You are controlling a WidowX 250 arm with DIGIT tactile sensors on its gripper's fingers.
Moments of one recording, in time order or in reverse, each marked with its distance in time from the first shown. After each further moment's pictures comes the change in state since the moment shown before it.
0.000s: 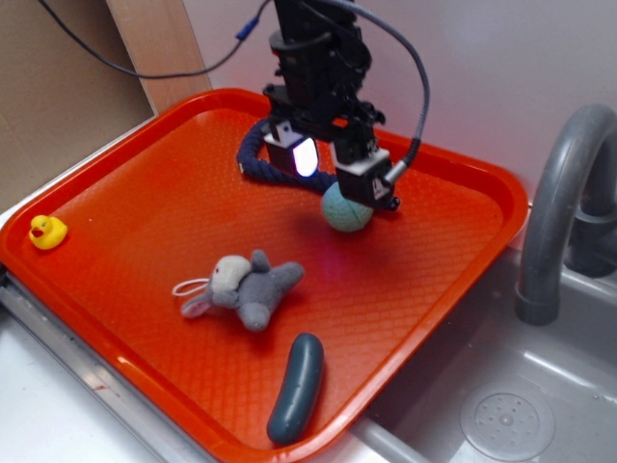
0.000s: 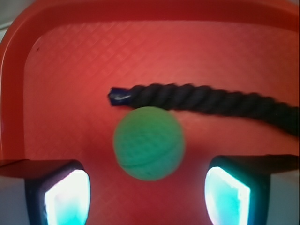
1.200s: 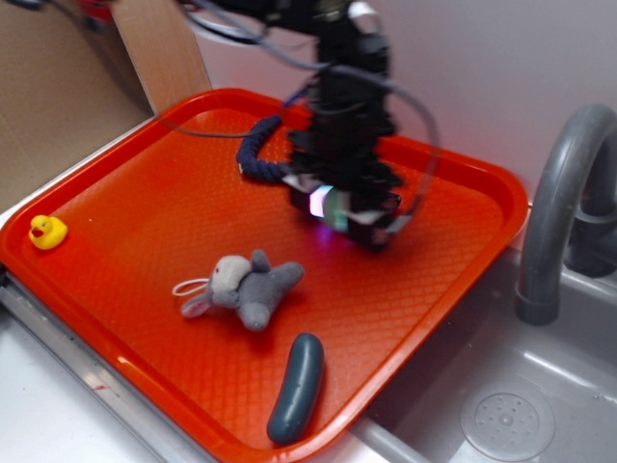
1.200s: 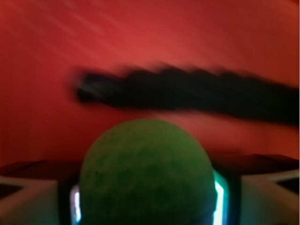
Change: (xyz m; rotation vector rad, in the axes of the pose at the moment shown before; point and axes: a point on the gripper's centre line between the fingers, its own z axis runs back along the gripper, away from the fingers) arm 0.001 0.025 -0.027 0.174 -0.023 0.060
